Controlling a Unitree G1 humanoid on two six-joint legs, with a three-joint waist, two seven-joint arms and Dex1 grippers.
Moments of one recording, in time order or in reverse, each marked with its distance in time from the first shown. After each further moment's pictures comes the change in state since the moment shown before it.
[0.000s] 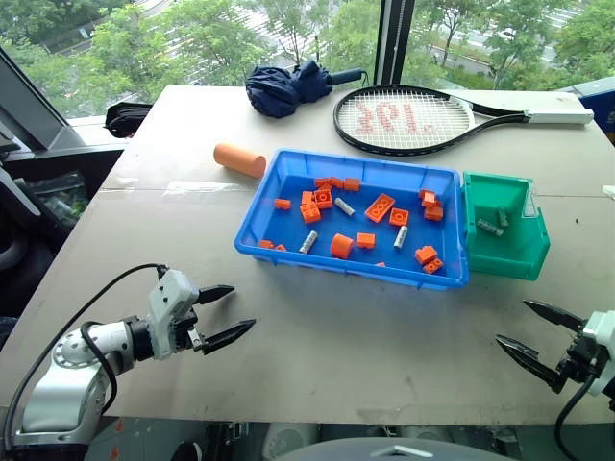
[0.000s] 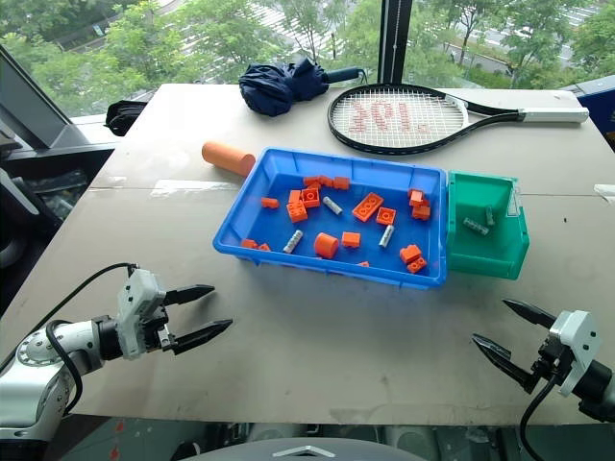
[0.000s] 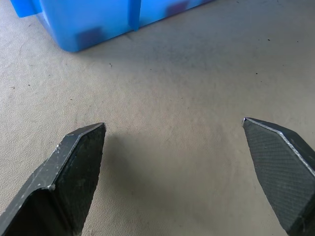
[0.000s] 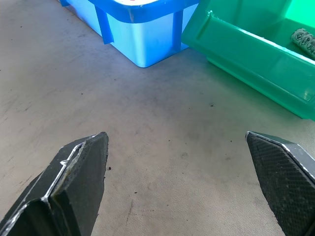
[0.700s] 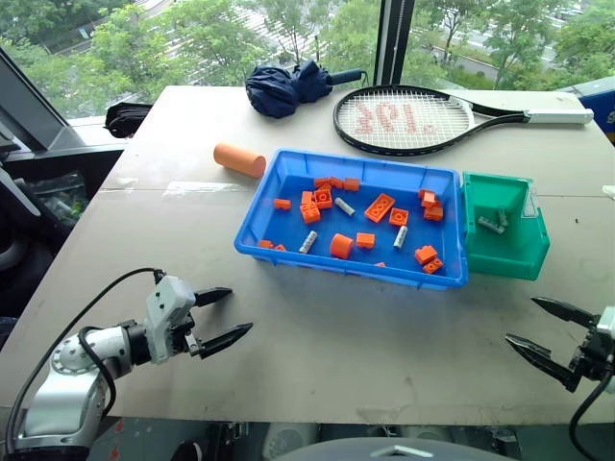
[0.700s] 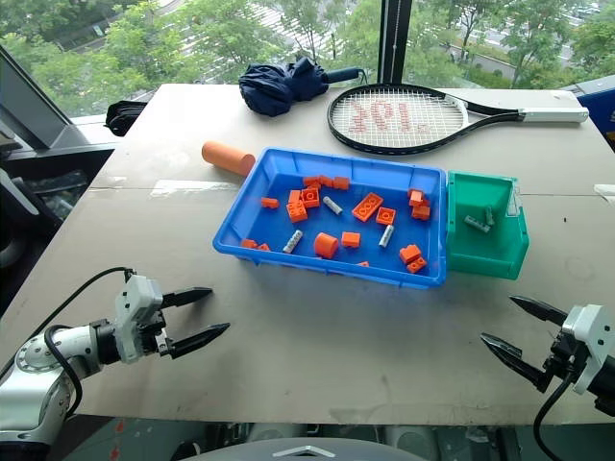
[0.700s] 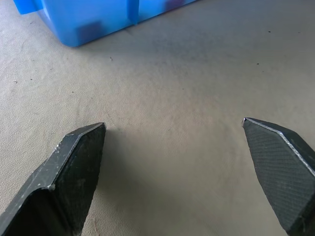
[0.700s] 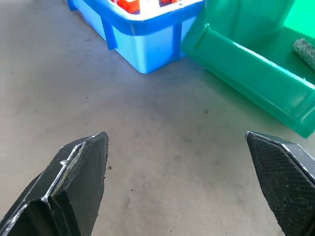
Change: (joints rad) left arm 0.008 -0.015 -0.001 0.065 0.018 -0.104 -0.037; right arm 0.026 -0.065 -0.051 -0.066 0.058 0.069 0.039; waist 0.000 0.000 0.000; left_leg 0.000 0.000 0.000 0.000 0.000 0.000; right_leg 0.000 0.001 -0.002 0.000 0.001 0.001
